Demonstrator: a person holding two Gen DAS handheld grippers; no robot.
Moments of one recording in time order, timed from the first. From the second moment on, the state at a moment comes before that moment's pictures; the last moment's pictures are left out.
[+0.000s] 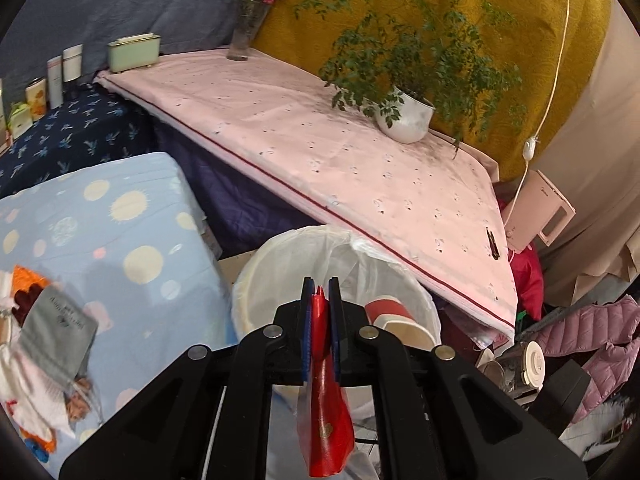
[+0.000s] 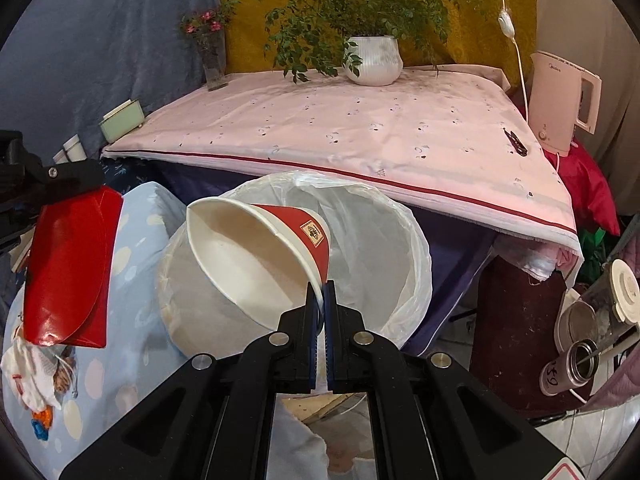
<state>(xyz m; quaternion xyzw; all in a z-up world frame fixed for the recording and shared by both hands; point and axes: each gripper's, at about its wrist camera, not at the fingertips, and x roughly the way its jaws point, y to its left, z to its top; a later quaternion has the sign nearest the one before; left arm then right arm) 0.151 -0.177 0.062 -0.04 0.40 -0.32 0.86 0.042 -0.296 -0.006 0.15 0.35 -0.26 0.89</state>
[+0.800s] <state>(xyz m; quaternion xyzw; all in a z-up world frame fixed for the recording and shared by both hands) 0.153 -0.097 0.044 -0.04 0.40 -0.21 0.89 0.045 -0.247 0.010 0.13 0.33 -0.23 0.90</state>
